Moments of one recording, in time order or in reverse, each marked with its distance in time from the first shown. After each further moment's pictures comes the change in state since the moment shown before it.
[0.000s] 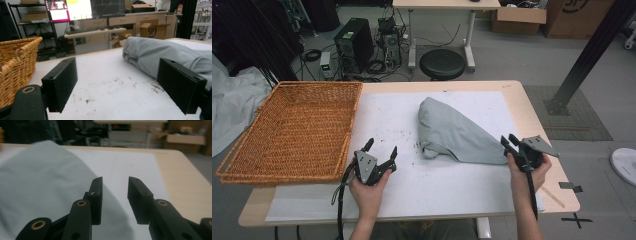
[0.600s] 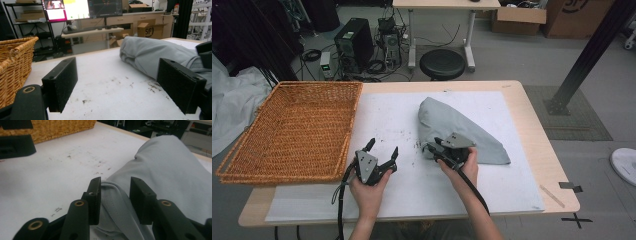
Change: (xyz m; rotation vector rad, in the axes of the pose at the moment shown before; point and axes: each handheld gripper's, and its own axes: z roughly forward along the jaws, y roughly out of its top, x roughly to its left) left arm -0.001 0.000 0.001 0.001 -0.022 -0.001; right arm 0.159 -0.001 0.077 0.109 0.405 -0.268
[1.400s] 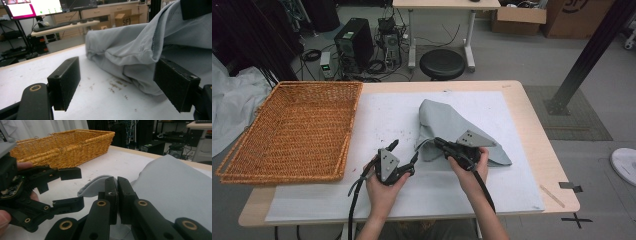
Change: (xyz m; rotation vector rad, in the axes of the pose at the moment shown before) left arm -0.041 0.003 0.019 0.062 -0.186 0.055; right arm -0.007 0.016 -0.042 -0.144 0.124 0.120
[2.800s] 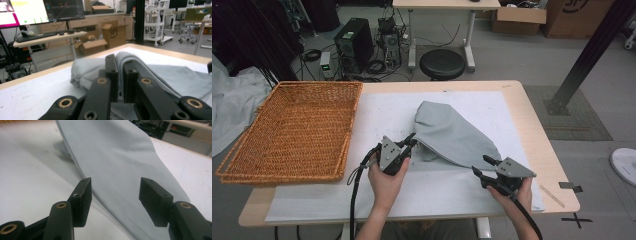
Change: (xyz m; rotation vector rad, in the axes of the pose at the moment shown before) left arm -0.001 0.052 0.003 -0.069 -0.099 -0.036; right arm -0.037 -0.070 -0.097 0.130 -0.203 -0.181
